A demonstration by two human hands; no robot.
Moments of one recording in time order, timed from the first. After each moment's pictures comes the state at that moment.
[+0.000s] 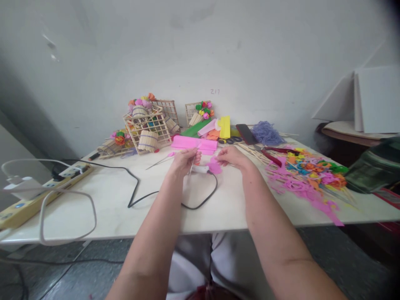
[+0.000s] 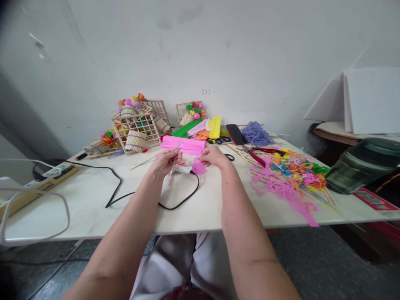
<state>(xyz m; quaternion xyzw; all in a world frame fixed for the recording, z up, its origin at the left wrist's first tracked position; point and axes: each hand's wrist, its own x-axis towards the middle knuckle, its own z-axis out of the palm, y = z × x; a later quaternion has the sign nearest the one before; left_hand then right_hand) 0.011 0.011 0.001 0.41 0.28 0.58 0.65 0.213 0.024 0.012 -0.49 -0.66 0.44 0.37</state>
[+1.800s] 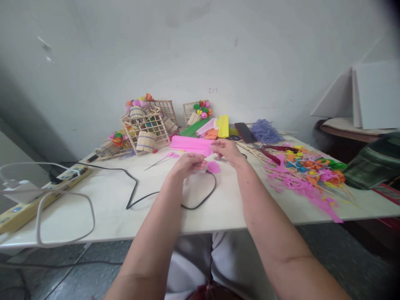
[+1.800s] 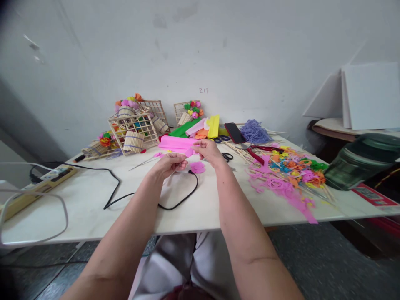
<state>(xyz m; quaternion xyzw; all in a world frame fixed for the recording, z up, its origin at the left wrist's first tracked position) 0.017 0.008 -0.004 0.48 0.33 0.45 0.68 0.198 0.024 0.016 -0.37 -0.63 0.42 0.54</state>
